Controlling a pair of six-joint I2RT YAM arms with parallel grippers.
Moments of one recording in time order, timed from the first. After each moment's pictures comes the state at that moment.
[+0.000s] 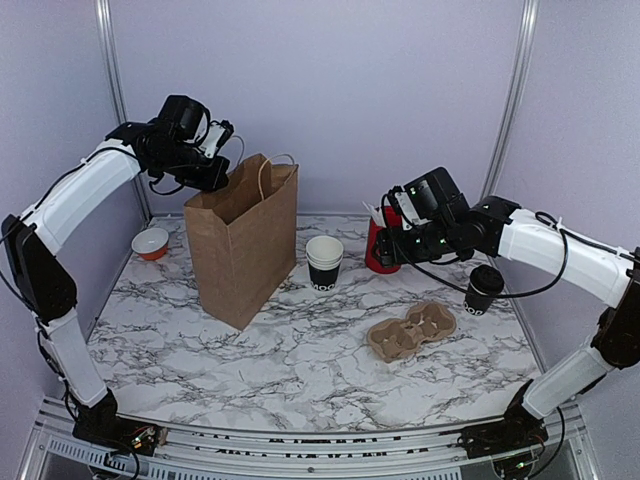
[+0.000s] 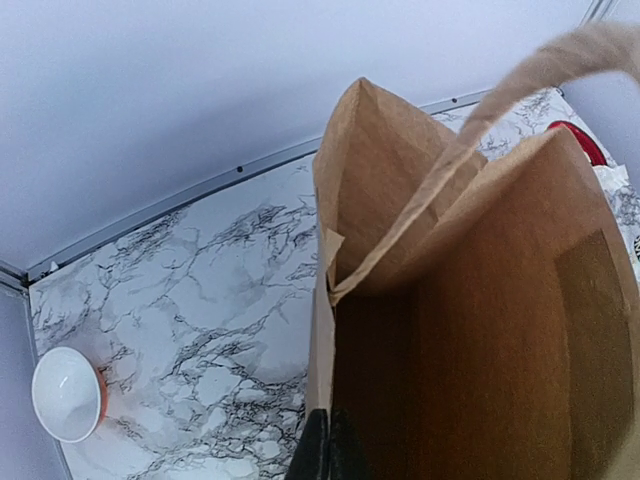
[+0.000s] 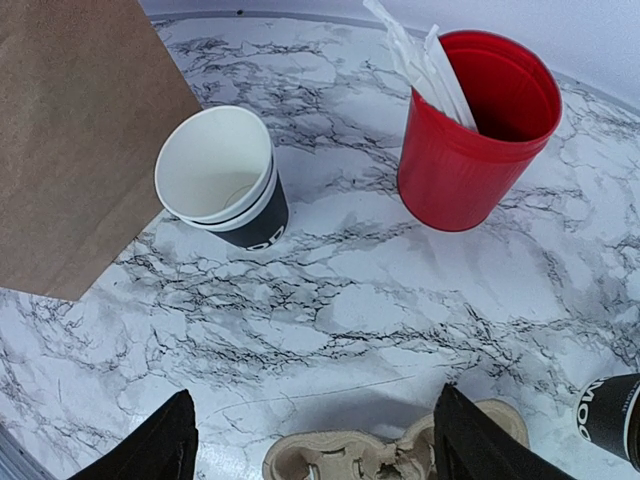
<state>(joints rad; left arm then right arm) -0.43 1.80 1.97 -0.91 0.03 -0.01 0.72 1.45 1.31 -0.65 0.17 0.37</state>
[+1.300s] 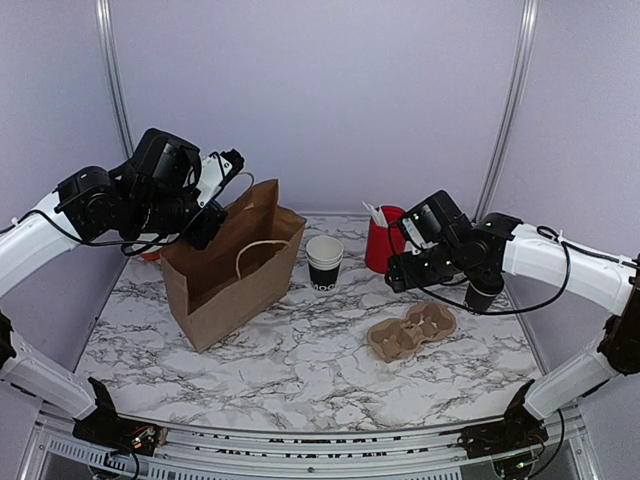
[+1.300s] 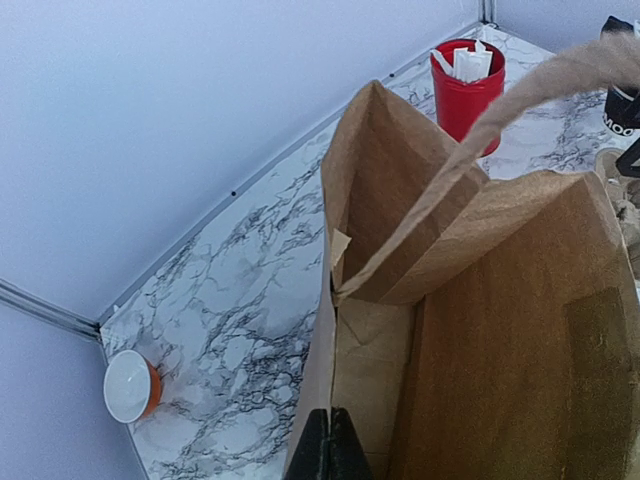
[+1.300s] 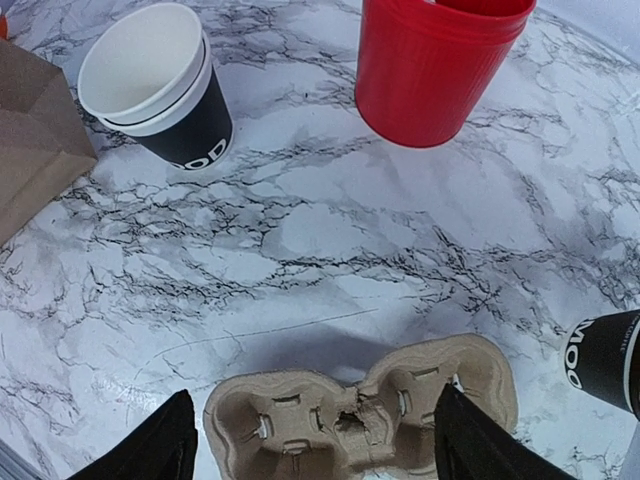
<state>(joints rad) -0.86 1.33 1.50 -0.83 -0.38 0.10 0.72 1.40 1.18 -0.71 0.21 0.37</state>
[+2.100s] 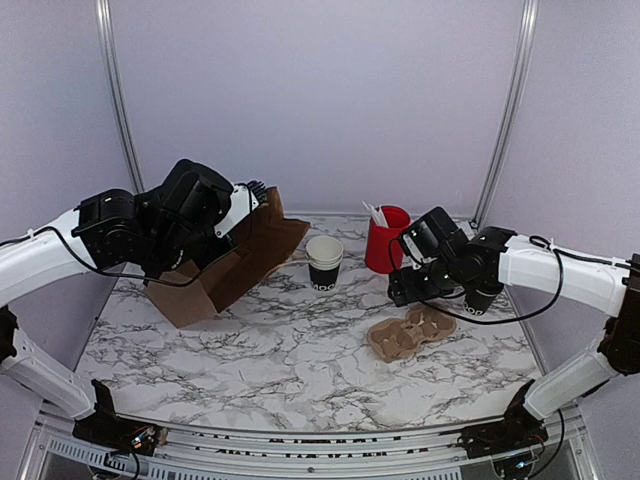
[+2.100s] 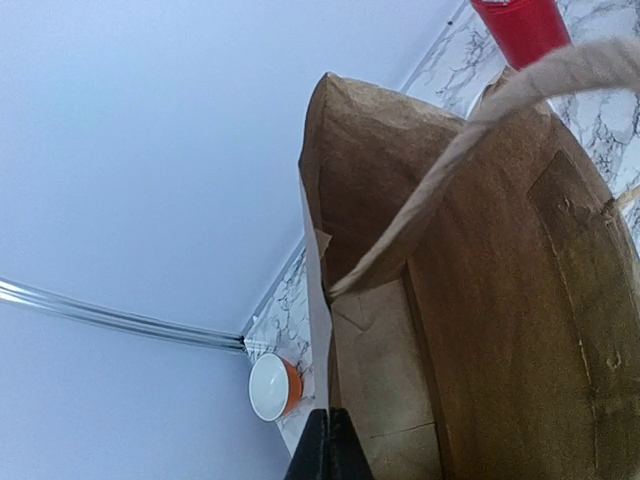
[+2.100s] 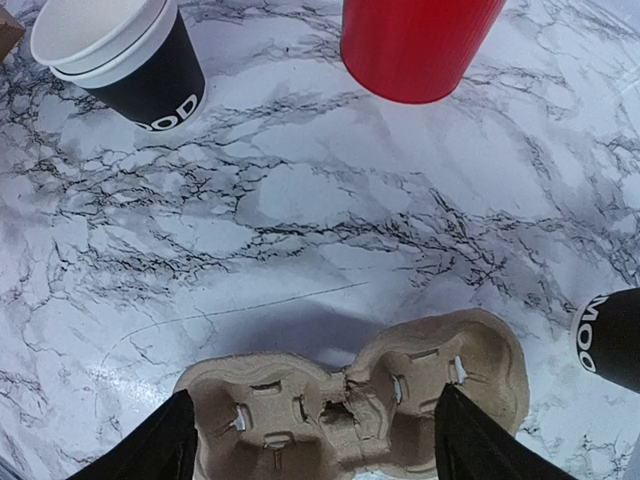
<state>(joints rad) -1.04 1.35 1.43 -0.80 -0.82 0.36 0.72 1.40 1.08 -0.67 0.21 0.39</state>
